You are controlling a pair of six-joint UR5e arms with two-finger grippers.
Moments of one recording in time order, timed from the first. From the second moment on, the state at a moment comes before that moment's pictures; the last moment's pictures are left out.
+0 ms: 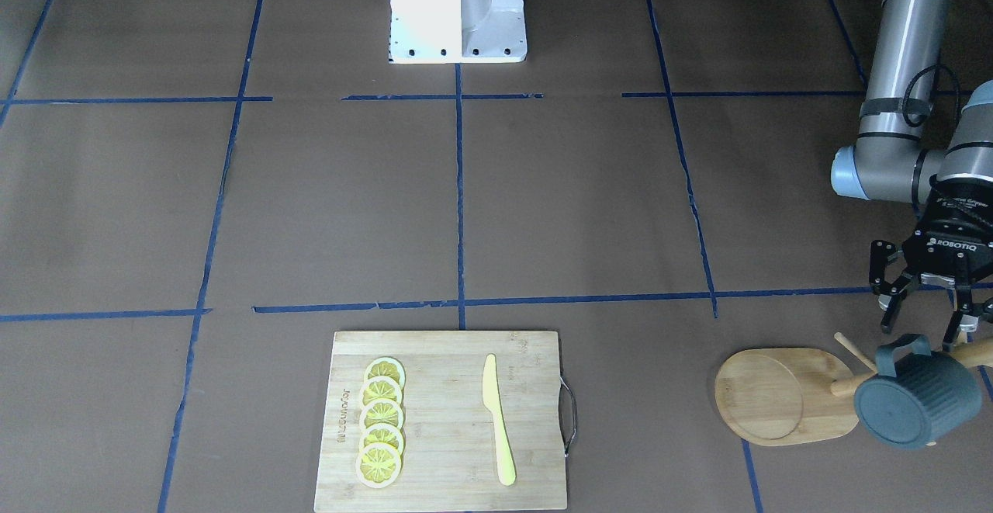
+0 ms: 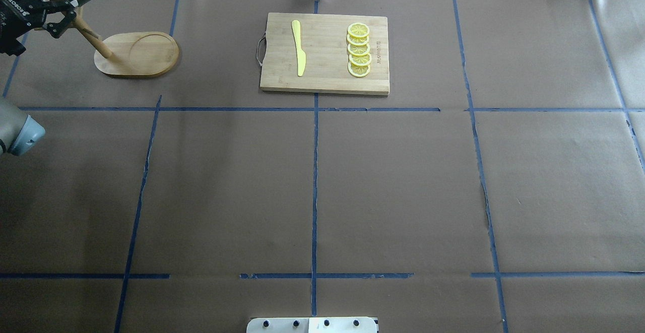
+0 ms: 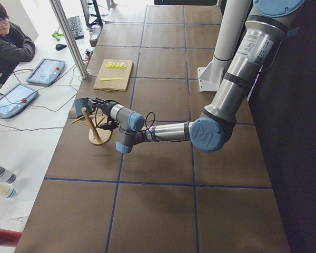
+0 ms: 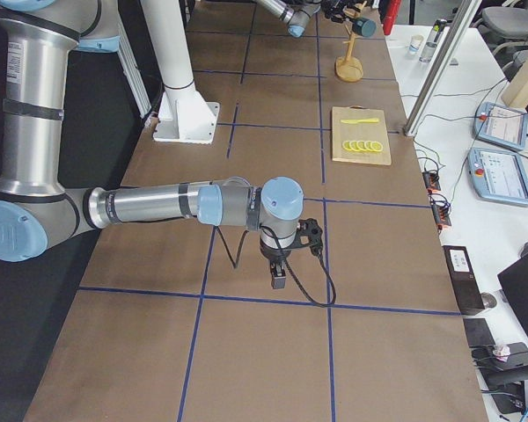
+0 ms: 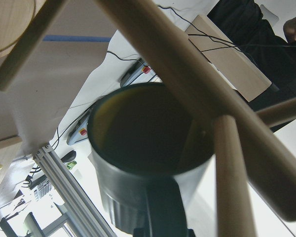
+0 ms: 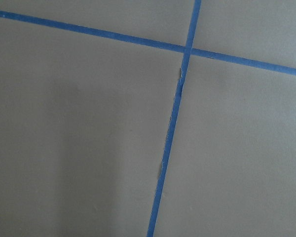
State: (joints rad) left arm -1.08 -1.98 -0.97 -3.63 -1.62 -3.12; right arm 1.54 -1.73 1.87 -1.72 2.33 -0.17
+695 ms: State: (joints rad) left arm -1.09 -1.94 -1.08 -3.63 -1.69 -3.08; right arm 1.54 -1.73 1.88 -1.72 2.33 -0.17
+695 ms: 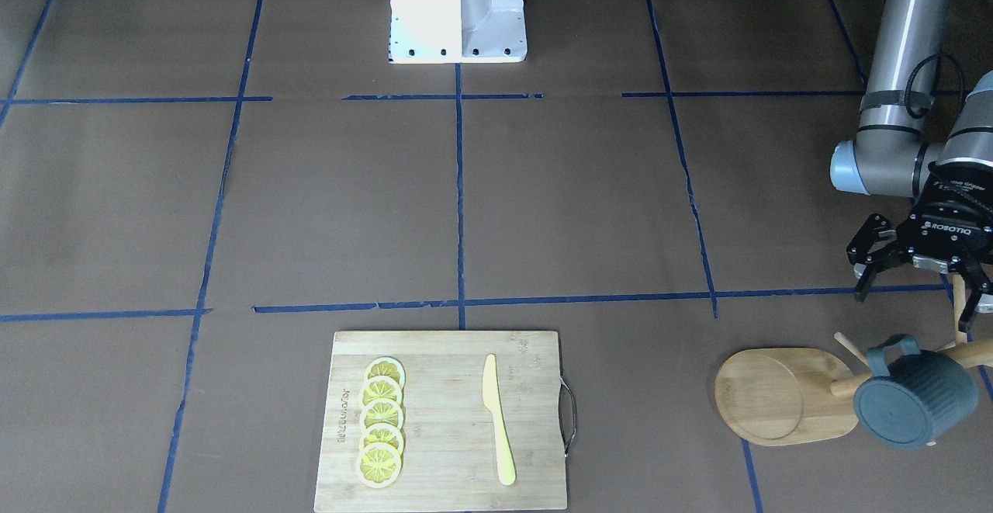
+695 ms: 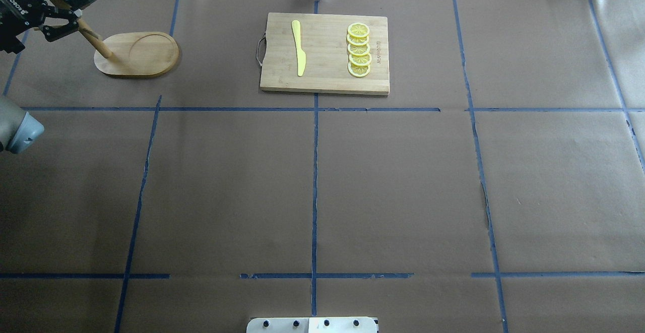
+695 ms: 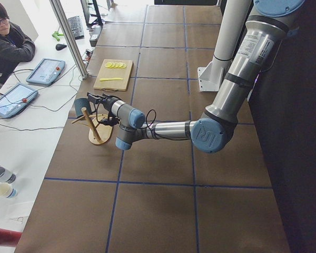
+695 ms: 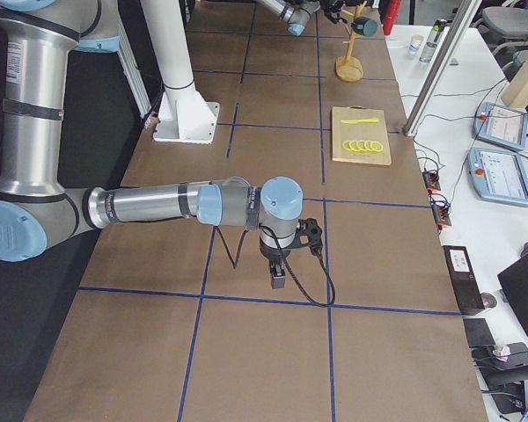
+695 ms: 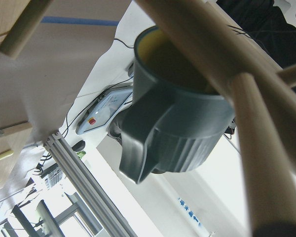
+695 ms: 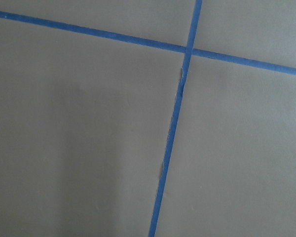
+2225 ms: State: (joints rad) left arm -1.27 -1.81 -1.28 -2.91 -2.46 -1.09; right arm 1.53 -1.73 1.86 -1.72 2.33 -0.17
